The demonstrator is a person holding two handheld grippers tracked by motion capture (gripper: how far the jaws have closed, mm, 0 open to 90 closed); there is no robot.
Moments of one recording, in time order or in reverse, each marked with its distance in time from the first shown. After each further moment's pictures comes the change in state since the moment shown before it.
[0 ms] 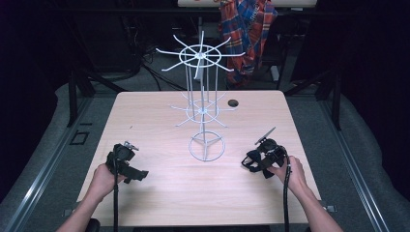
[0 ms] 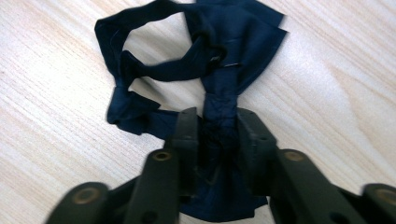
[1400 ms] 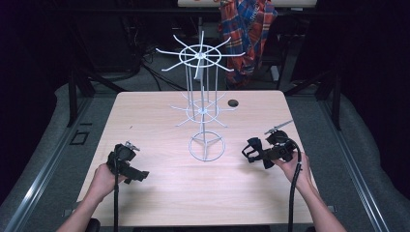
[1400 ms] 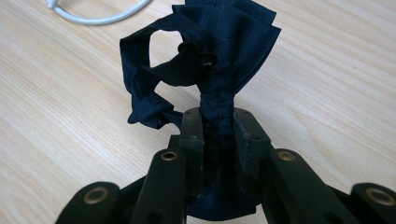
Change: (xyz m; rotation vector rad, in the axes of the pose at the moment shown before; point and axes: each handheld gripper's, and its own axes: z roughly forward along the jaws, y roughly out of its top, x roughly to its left) left arm -0.002 0.001 0.001 0.005 -0.007 0.019; right arm -0.010 -0.008 -0.043 -0.258 0.078 0.081
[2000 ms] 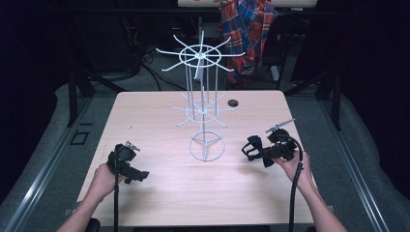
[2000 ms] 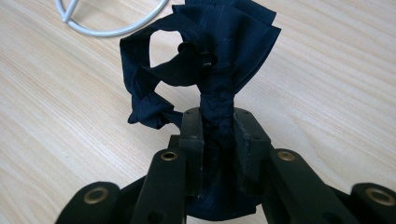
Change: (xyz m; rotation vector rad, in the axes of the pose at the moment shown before) left arm -0.001 0.000 0.000 -0.001 0.002 0.004; right arm 0.000 0.002 -0.006 -0.037 0.023 0.011
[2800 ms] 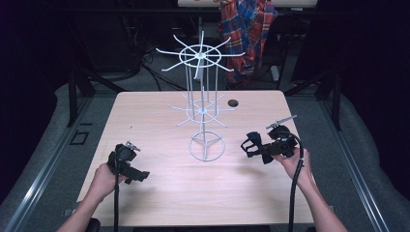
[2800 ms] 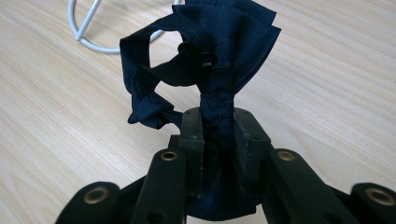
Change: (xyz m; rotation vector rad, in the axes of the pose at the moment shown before) left arm -0.001 0.001 -0.001 0.002 -0.004 0.007; right arm 0.002 0.010 -0.009 -0.028 0.010 0.005
